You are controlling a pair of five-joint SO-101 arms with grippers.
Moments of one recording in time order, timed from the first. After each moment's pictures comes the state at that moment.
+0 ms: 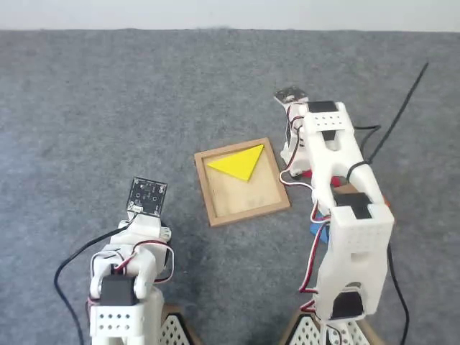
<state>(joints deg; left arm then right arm) -6.3 -103.0 97.1 72.0 -6.1 -10.2 32.3 -8.6 76.0 17.0</state>
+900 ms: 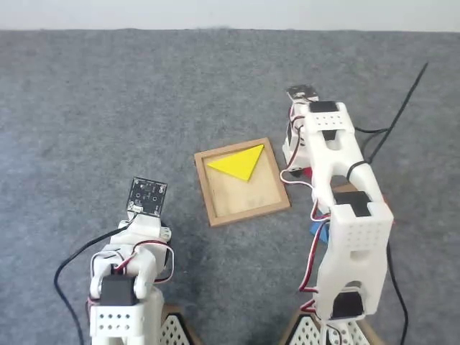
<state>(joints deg) -6.3 -103.0 97.1 72.0 -6.1 -10.3 33.1 -9.7 74.6 4.1</state>
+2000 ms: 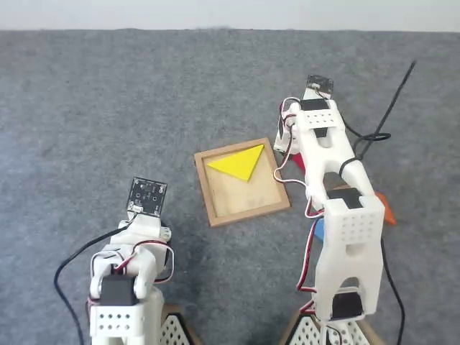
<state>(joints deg) -6.3 -103.0 97.1 72.0 -6.1 -11.5 39.4 -16.4 69.3 -24.8</state>
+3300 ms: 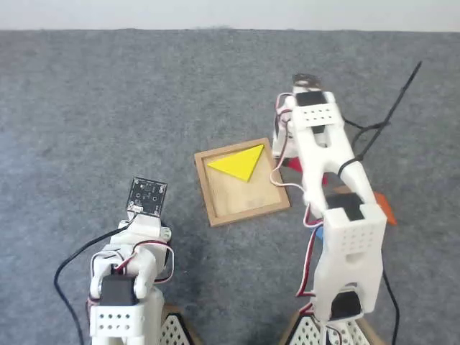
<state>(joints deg) -6.3 -103.0 97.1 72.0 -6.1 -15.8 30.4 -16.0 80.8 -12.6</state>
